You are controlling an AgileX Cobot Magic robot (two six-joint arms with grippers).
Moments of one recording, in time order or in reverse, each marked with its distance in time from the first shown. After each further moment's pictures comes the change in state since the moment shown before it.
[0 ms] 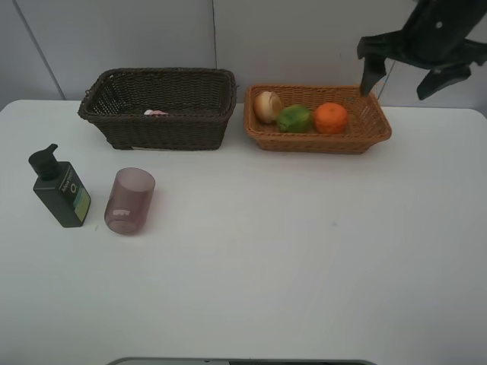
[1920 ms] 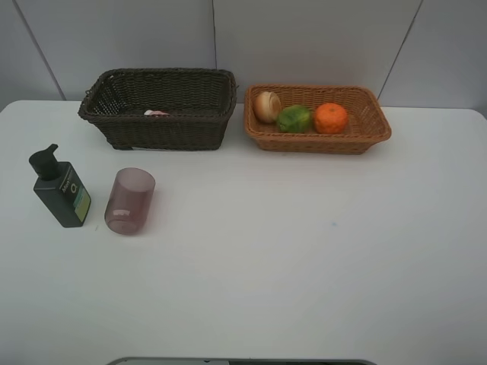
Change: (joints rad) left arm 0.000 0.000 0.000 0.000 0.000 0.000; right arm -0.053 -1.681 0.870 0.130 0.037 -0.227
